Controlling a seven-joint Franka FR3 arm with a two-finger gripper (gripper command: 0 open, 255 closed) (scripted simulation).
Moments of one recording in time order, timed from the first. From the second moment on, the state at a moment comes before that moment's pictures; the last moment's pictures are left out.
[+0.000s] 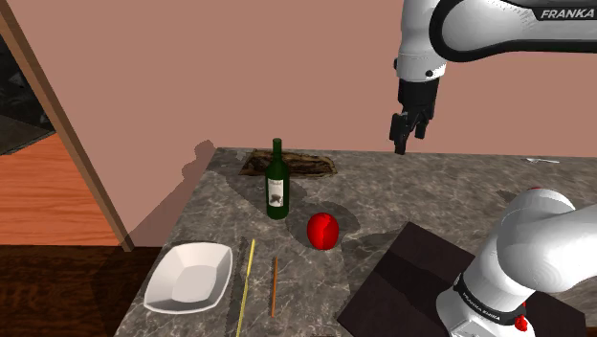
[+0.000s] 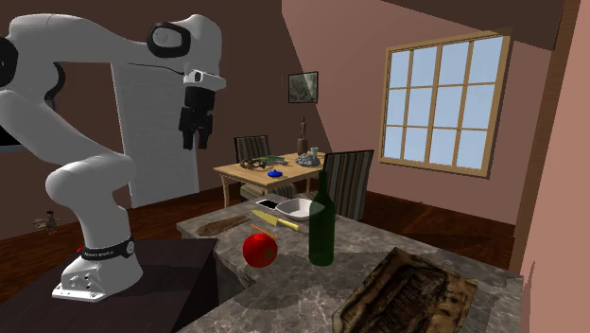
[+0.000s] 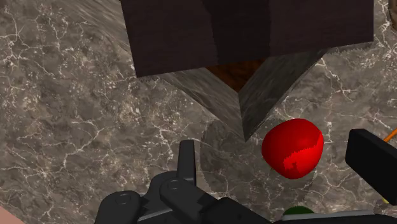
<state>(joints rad) -0.02 -0.76 0.07 -2.37 -0.09 1.48 0.13</state>
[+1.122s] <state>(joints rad) 0.01 -0.29 0.07 -2.16 -0.07 1.87 0.06</state>
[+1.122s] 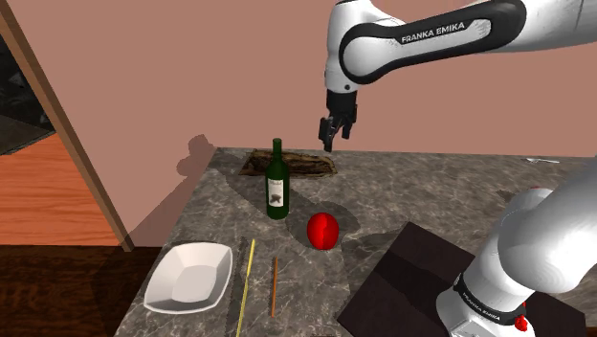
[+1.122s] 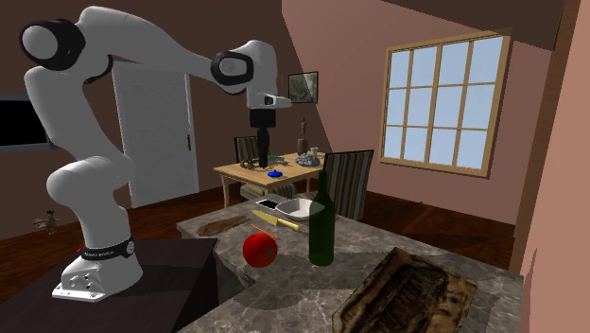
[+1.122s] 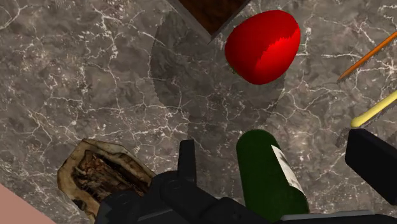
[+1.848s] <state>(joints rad) 0.04 0.09 0.10 -1.82 -0.06 1.99 0.00</state>
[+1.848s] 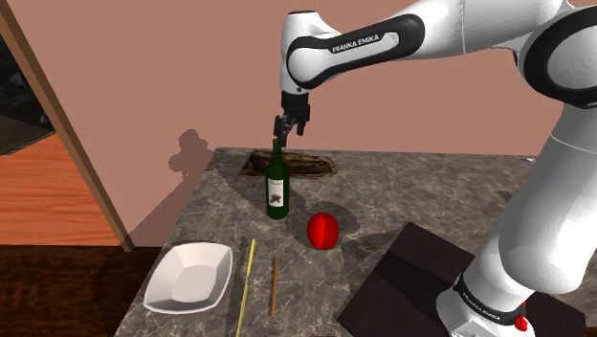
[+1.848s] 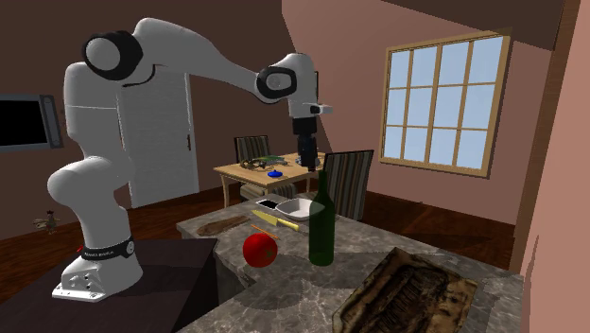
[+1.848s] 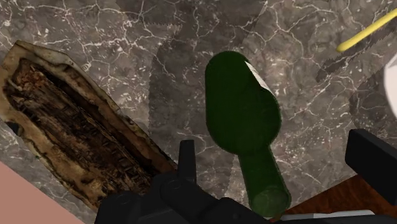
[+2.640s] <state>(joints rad) 0.04 0.22 0.10 -1.77 -0.06 2.09 -0.01</state>
